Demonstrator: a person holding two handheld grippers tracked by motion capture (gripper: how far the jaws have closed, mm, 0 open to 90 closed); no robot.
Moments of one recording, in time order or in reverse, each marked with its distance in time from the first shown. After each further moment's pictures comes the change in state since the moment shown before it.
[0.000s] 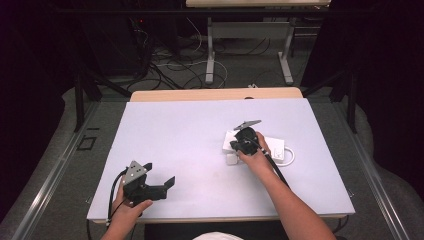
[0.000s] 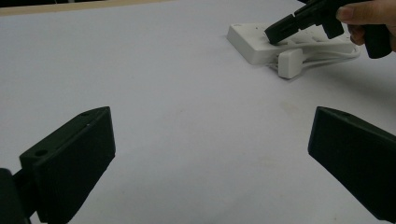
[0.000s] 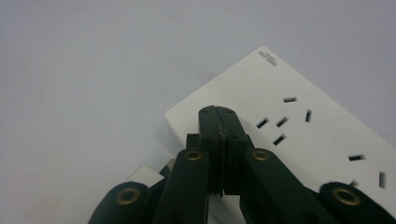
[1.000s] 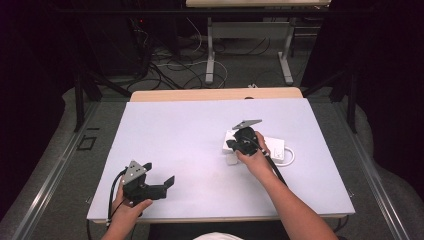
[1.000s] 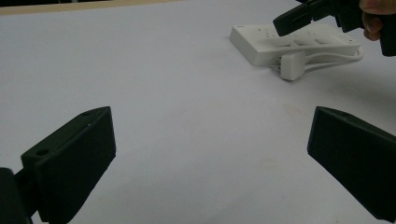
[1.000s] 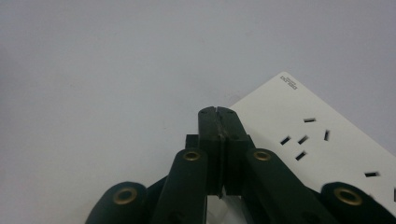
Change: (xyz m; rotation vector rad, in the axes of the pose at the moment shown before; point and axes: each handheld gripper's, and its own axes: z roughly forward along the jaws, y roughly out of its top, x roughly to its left) left arm 0.000 0.000 0.000 -0.003 0.007 -0.014; right arm 0.012 0.007 -0.014 -0.061 0.048 -0.023
